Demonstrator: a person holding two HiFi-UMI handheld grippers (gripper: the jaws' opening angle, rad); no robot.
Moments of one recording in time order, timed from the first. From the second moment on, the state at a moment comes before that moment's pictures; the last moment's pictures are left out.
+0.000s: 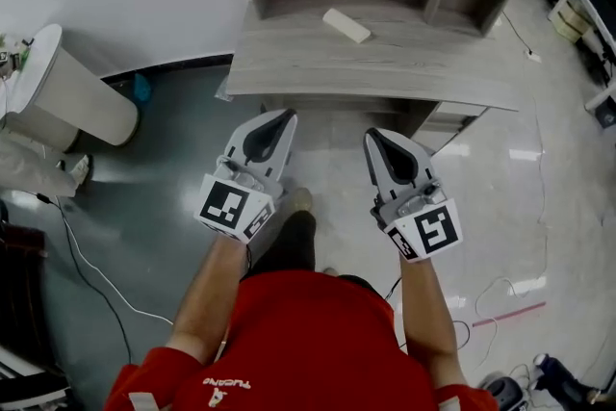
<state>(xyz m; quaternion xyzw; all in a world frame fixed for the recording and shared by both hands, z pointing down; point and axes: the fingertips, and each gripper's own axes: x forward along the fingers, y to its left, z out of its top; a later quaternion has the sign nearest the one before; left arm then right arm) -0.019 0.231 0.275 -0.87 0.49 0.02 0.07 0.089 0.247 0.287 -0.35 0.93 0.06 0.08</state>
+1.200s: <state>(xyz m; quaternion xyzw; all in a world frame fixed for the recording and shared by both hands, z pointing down) -0.086 -0.158 0.381 -0.90 0.42 -0.03 0.03 0.021 -0.117 0.370 -0.44 0.90 0.04 -0.07</state>
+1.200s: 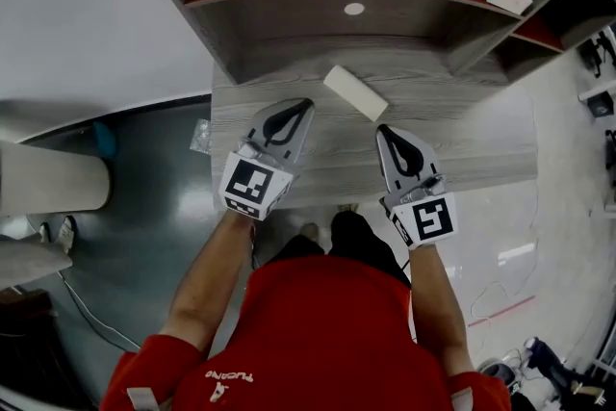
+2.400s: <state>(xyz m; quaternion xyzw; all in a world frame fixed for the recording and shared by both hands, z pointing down) -0.058 -0.270 0.561 -0.89 0.36 -0.27 -0.12 0.036 -0.229 0.532 -0.38 0.88 -0.04 -0.27</state>
